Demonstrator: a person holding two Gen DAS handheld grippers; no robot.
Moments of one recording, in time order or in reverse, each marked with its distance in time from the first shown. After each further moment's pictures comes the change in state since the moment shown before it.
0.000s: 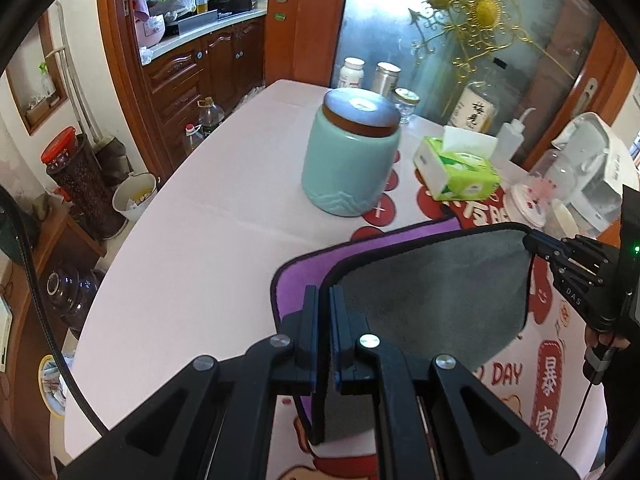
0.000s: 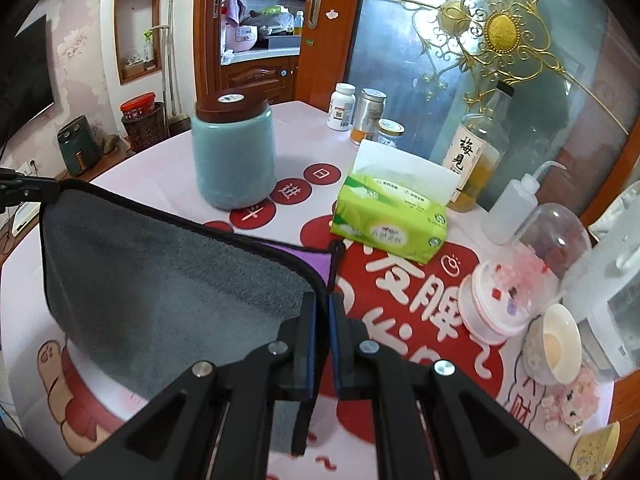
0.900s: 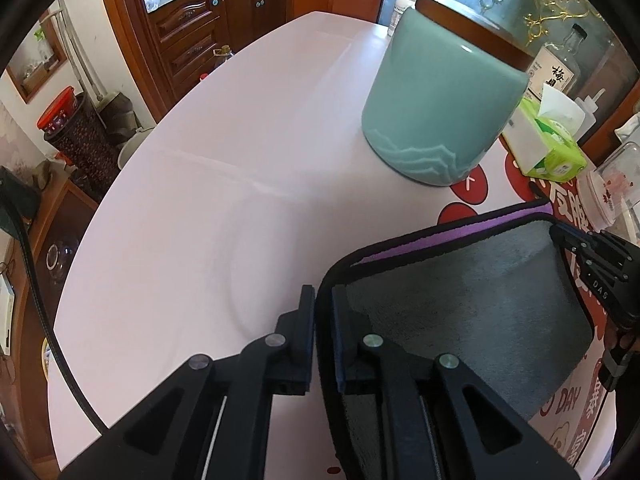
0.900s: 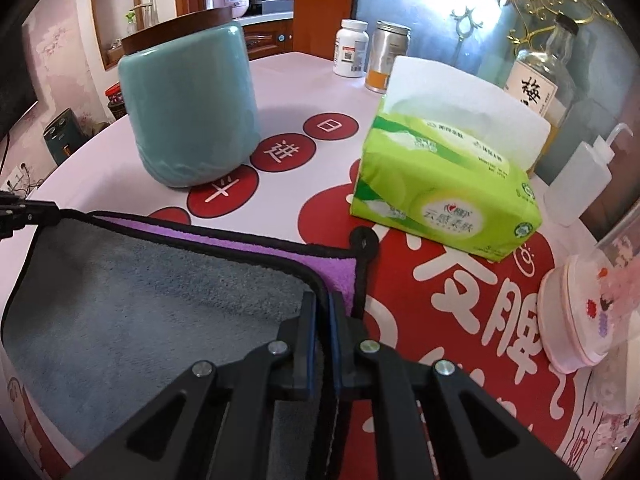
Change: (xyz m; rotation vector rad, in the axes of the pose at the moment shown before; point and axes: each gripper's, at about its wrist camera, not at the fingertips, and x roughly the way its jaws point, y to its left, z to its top) left arm 0.129 0.040 0.009 -0.041 0.173 0.072; right arm 0.124 0.000 0.006 0.049 0.118 0.052
